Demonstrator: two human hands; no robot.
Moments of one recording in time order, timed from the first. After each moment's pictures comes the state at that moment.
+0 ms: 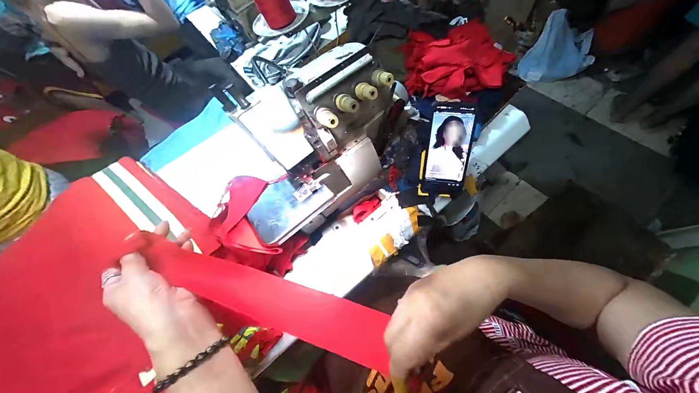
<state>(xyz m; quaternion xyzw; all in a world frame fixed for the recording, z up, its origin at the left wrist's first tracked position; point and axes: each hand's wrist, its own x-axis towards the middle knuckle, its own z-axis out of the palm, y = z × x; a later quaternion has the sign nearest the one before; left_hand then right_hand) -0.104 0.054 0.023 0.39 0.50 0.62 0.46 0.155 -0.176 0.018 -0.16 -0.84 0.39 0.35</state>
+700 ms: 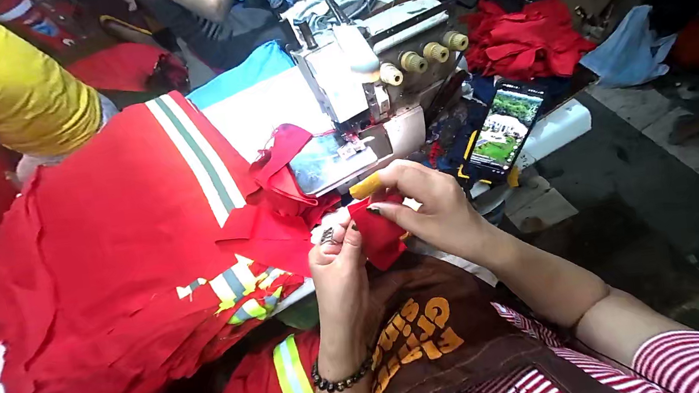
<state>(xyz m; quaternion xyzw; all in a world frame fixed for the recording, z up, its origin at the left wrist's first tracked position) -0.024 -0.106 0.004 0.40 0.32 0.55 0.66 0.135 -0.120 0.036 -0.46 -0.69 0.15 0.54</state>
